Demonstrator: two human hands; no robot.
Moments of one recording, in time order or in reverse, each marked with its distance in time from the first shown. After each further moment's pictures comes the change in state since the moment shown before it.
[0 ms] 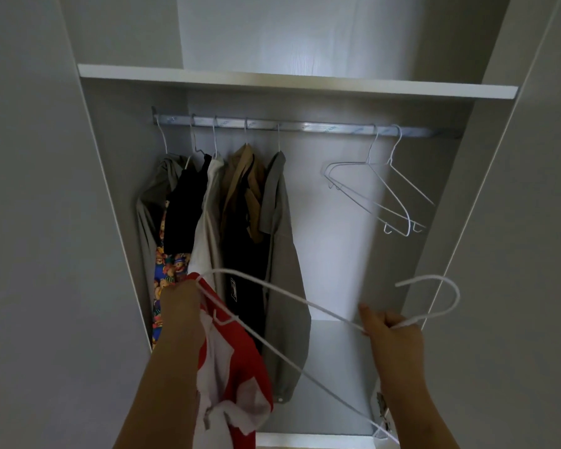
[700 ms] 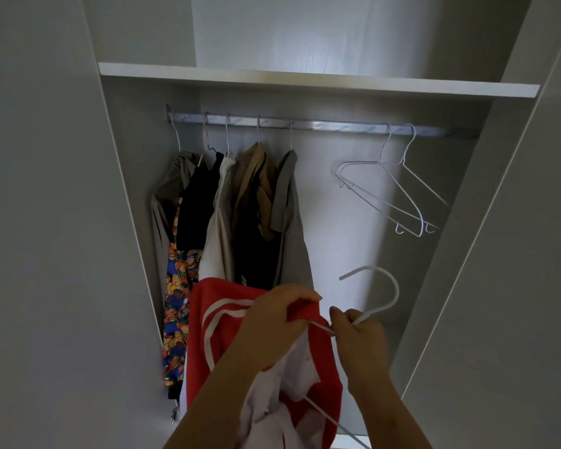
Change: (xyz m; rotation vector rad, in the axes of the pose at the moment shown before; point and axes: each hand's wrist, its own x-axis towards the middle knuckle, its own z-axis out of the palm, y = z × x) left_hand -0.062 -0.023 0.020 0.688 -0.754 0.779; right_hand -0.014 0.011 0.048 -0.198 -0.155 0.093
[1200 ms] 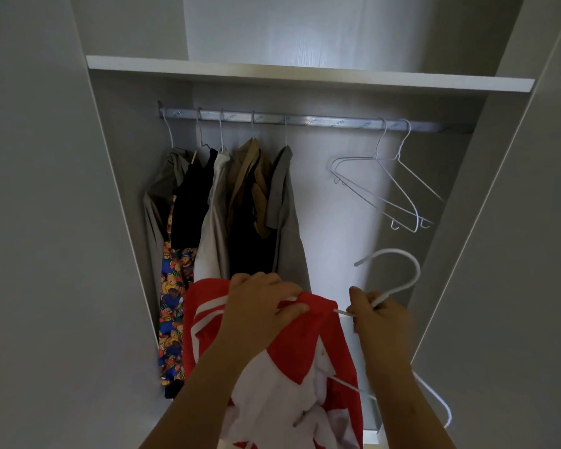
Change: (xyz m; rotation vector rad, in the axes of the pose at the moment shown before) left_hand 0.010 -0.019 -0.010 0.572 0.103 0.125; right_hand 0.003 -0.019 -0.024 0.135 0.136 -0.145
